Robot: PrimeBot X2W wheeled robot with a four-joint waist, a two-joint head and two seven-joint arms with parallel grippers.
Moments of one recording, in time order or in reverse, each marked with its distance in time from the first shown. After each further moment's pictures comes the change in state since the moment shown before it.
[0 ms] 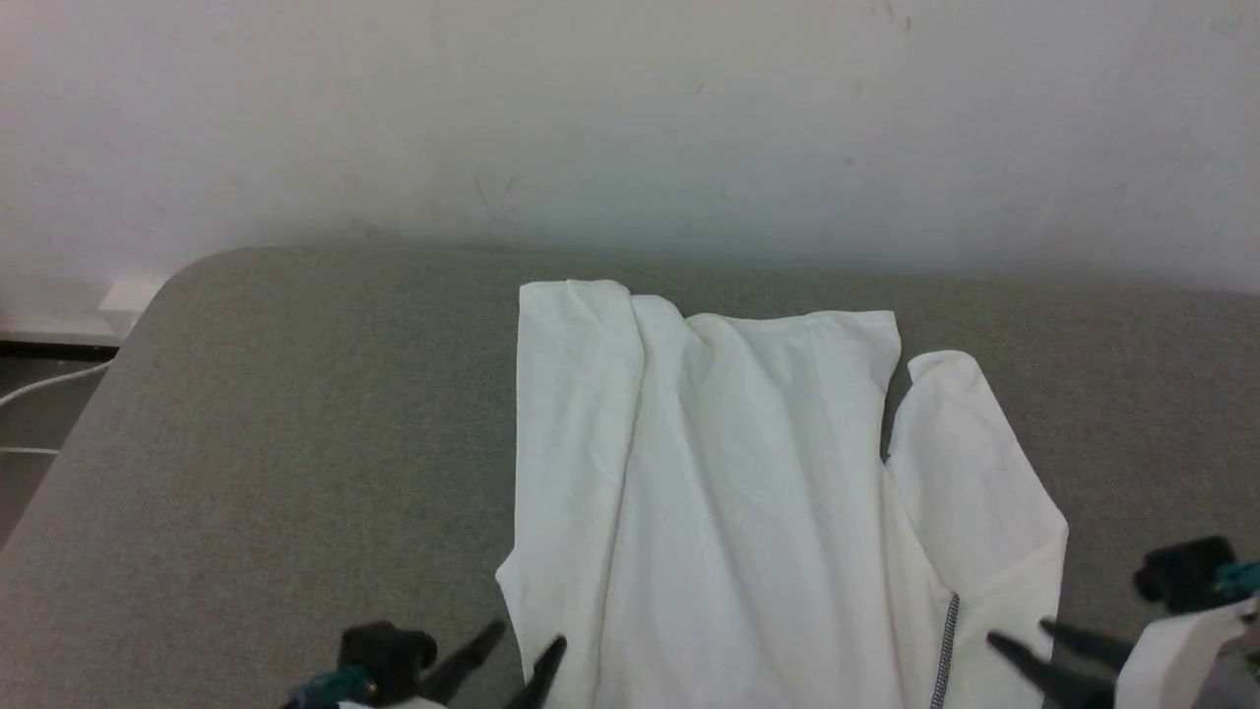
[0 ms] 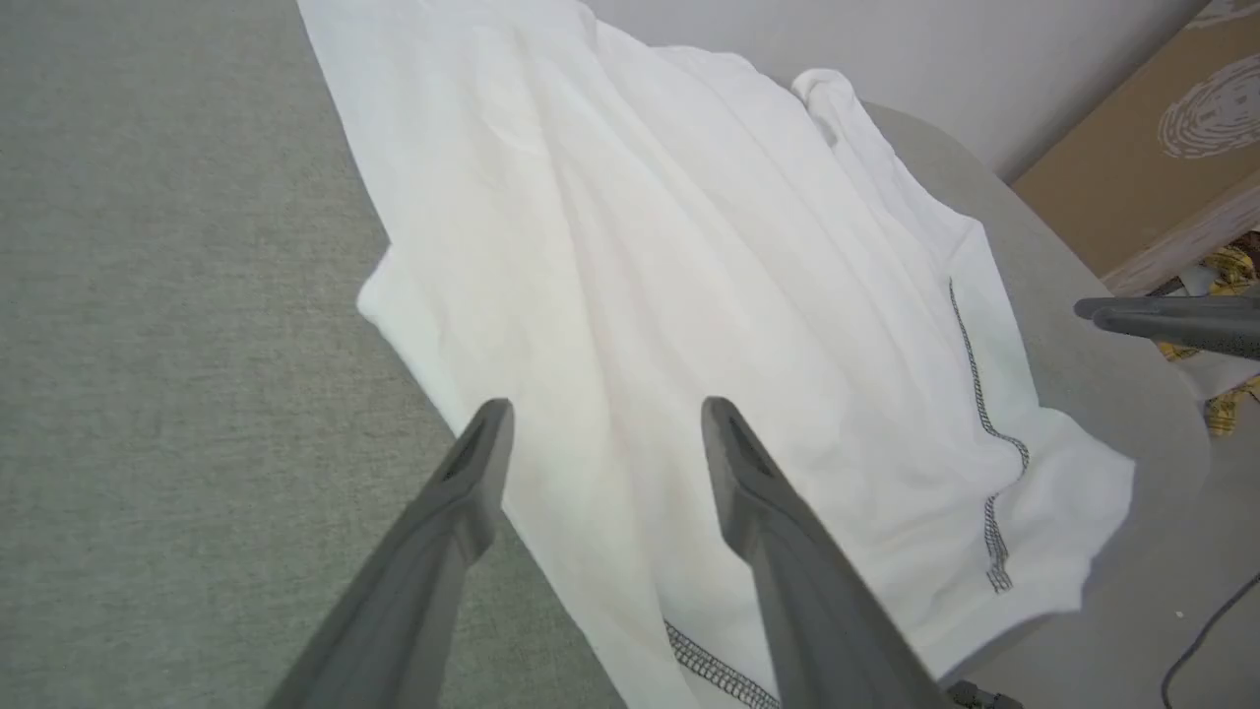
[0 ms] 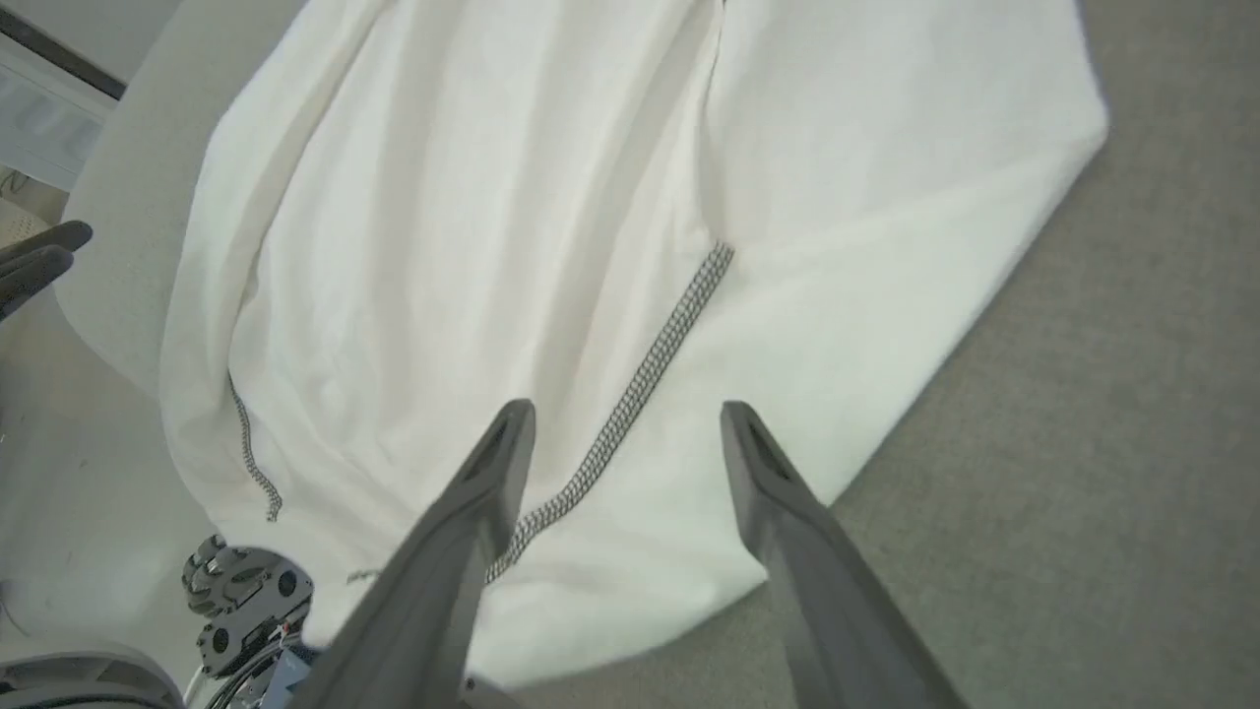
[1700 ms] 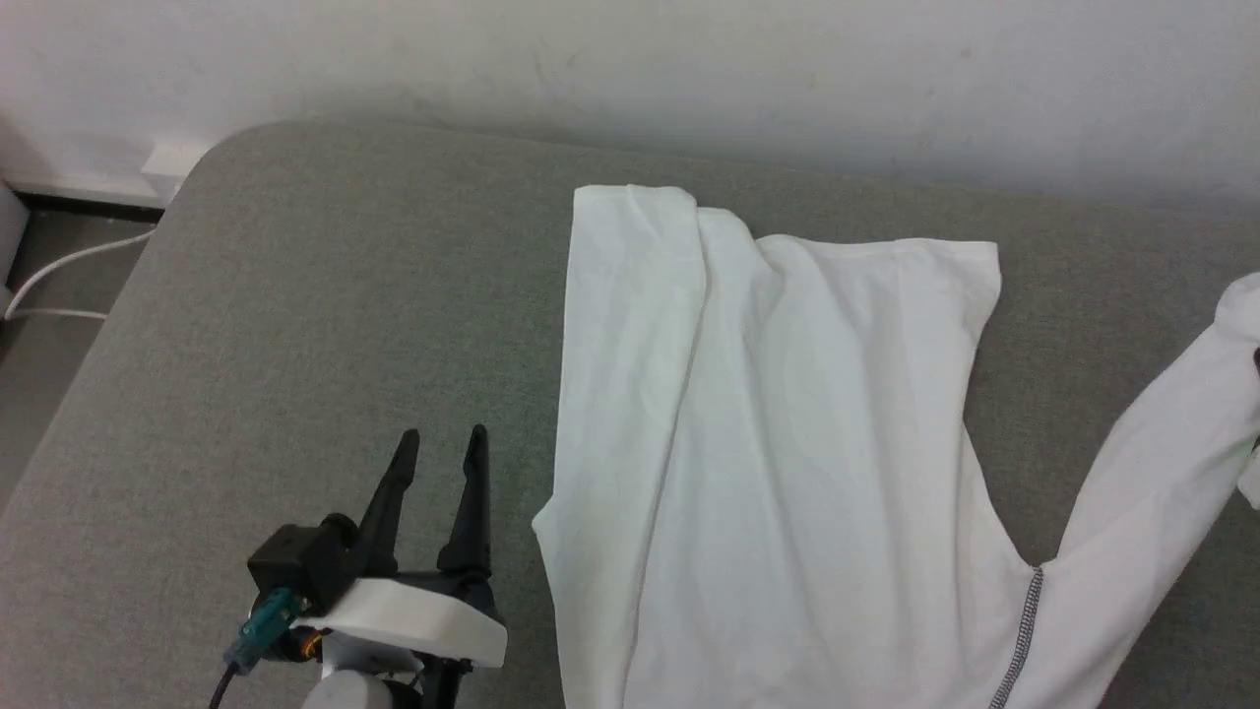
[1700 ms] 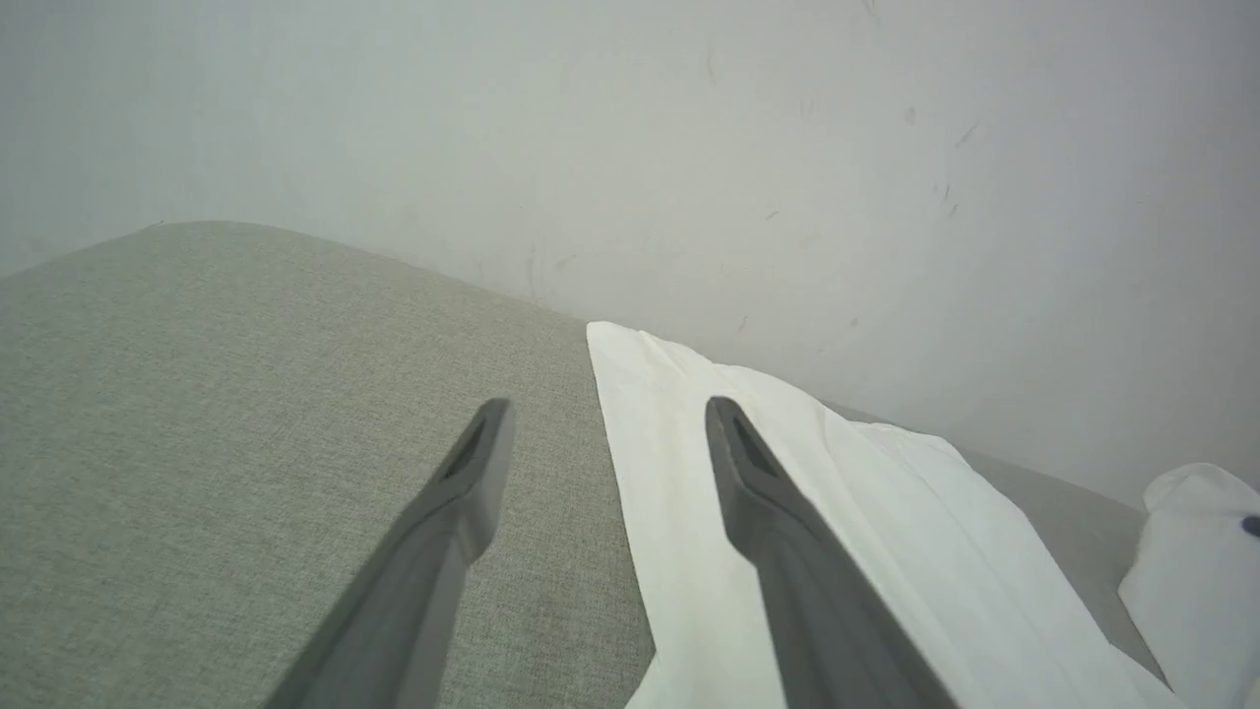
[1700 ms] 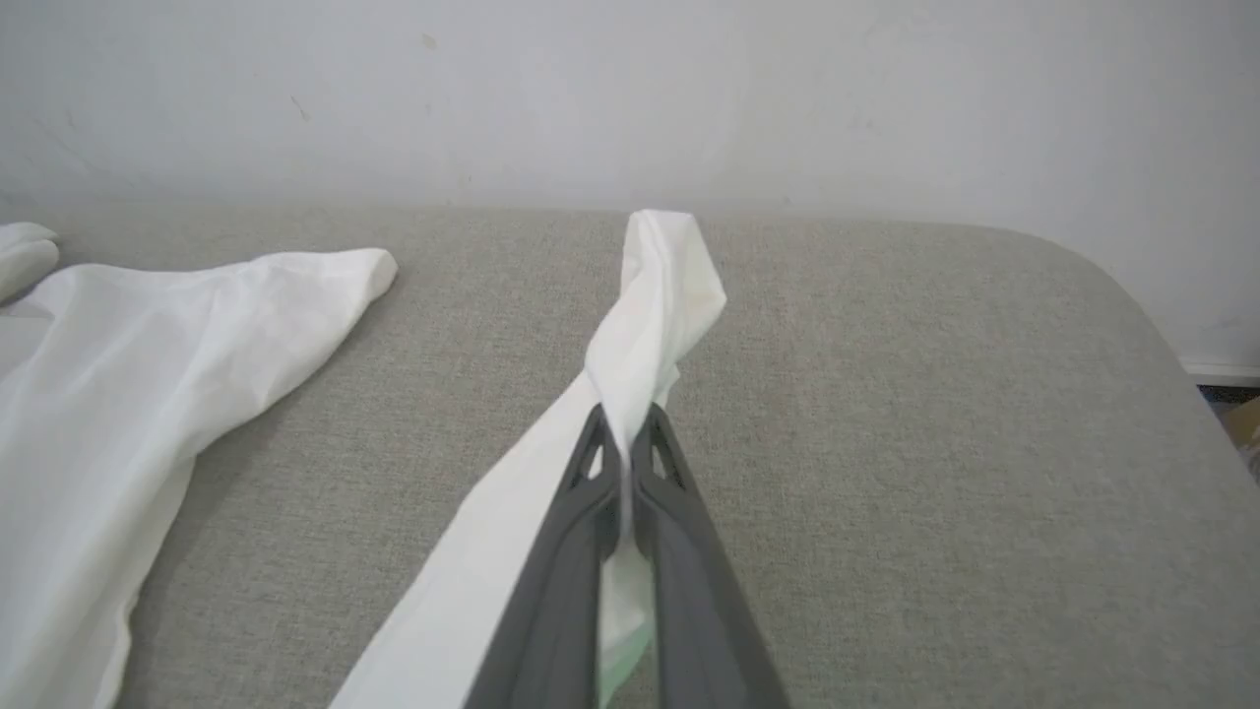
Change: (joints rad) left arm -0.151 -0.376 0.460 0.105 0.303 -0.075 -0.298; right arm -0.544 0.089 -0.336 0.662 -0.427 0.000 -0.354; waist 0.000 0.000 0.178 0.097
